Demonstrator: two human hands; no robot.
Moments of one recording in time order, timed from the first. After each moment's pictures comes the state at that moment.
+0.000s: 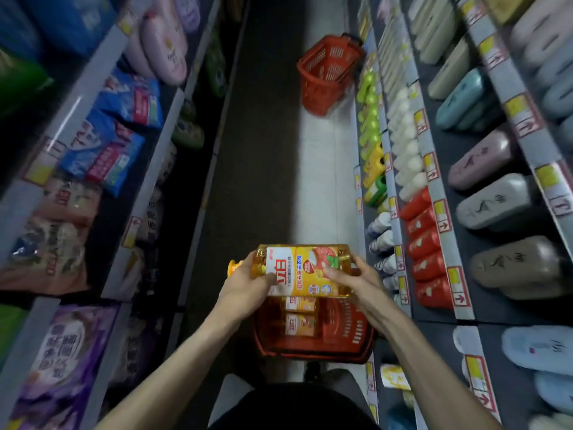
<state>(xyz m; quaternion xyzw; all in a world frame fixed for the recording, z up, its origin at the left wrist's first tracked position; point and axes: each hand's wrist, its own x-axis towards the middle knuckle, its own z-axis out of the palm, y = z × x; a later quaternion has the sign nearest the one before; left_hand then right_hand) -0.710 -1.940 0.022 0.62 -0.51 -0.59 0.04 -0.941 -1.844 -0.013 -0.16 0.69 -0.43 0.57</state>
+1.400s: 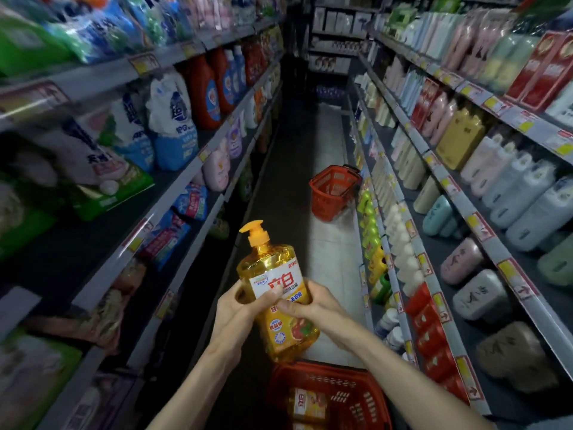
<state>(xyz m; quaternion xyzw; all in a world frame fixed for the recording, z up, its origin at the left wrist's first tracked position) -0.637 -1.931 0.134 0.45 -0.48 -0.64 0.40 -0.823 -1.905 0.136 -0.43 0.61 -0.36 0.56</state>
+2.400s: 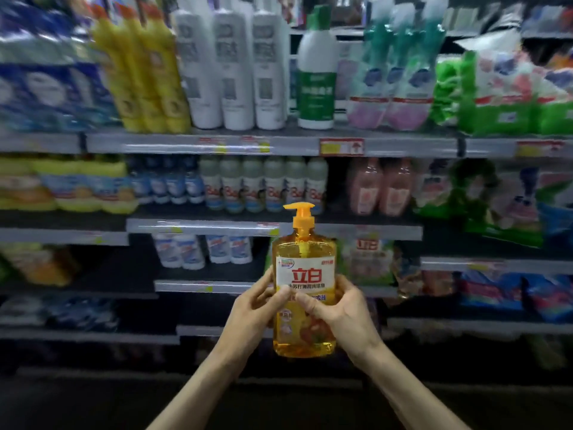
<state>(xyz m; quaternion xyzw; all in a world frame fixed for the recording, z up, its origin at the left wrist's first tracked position) -0.493 -1.544 0.207 0.66 -0.21 -0.22 0.68 -0.572 -1.715 0.214 -0.71 0.14 -0.13 0.68</state>
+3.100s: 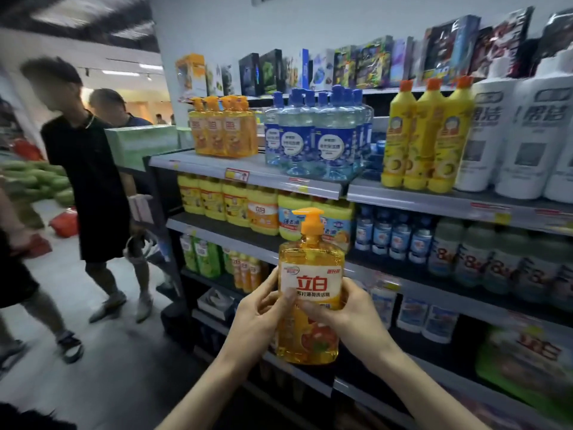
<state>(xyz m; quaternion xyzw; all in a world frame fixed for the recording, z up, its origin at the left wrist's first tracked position) -0.375 -1.155 0.279 0.72 -0.09 0.04 0.68 -0.351 -1.345 0.272 -0.75 -0.11 0.00 0.65</state>
